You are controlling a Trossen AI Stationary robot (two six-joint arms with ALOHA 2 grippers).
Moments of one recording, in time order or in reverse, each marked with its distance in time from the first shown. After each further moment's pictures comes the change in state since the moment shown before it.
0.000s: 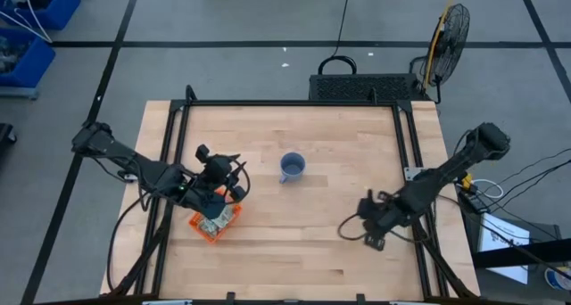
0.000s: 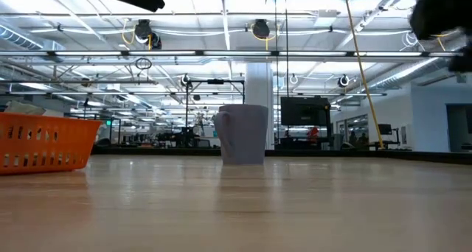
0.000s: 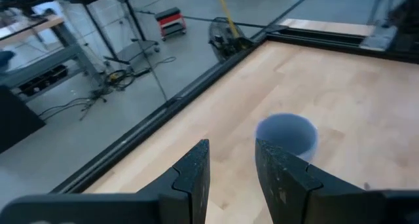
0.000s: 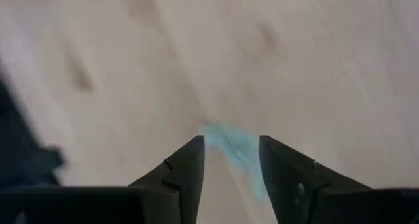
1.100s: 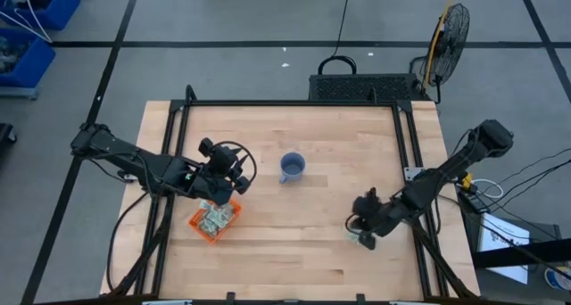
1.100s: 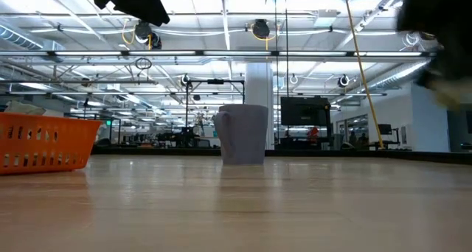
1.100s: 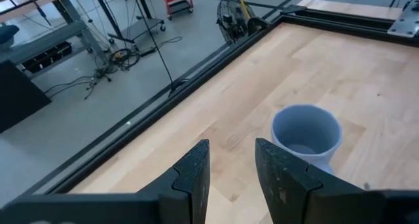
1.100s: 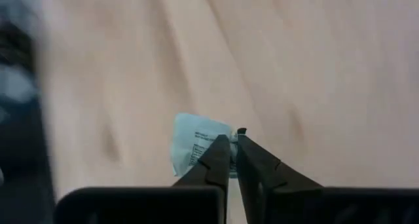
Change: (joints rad) left arm 0.118 0.004 0.000 -0.002 0.094 0.014; right arm 0.026 -0.098 -0.246 0.476 0.207 -0.054
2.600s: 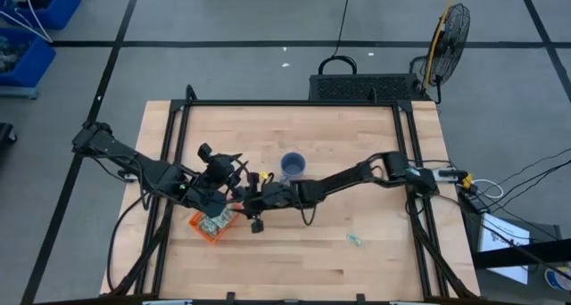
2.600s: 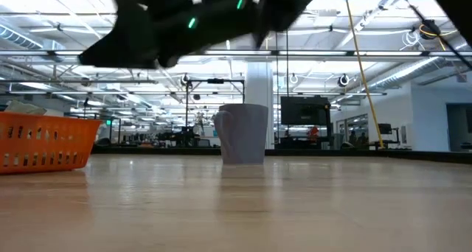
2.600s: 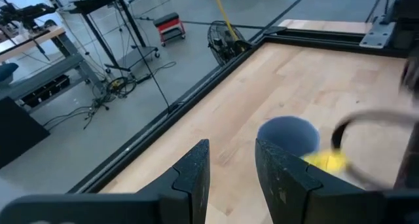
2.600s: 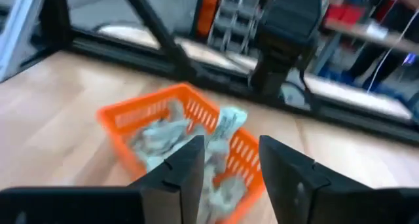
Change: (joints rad) left arm -0.107 0.000 0.000 0.052 -0.095 0.076; right arm -0.462 1.062 0.968 0.804 -0.107 -1.191
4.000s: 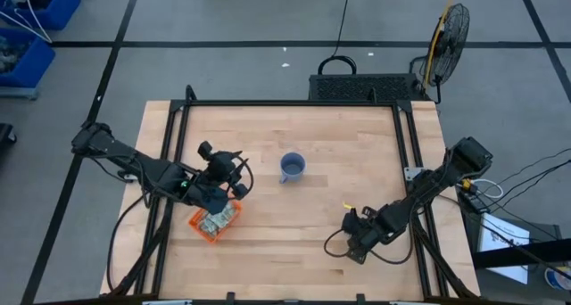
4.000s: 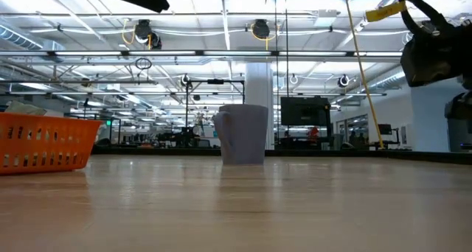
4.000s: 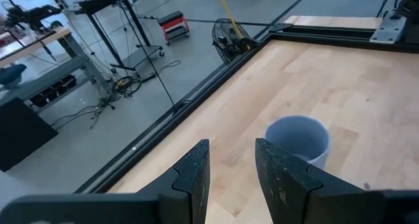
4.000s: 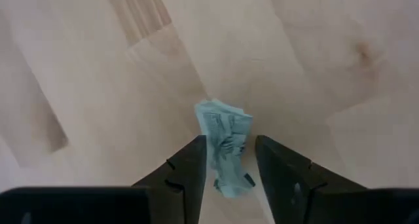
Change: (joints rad) left arm 0.029 0.000 0.000 0.004 0.001 0.031; right arm 0.488 -0.666 -0.770 -0.936 -0.049 1.334
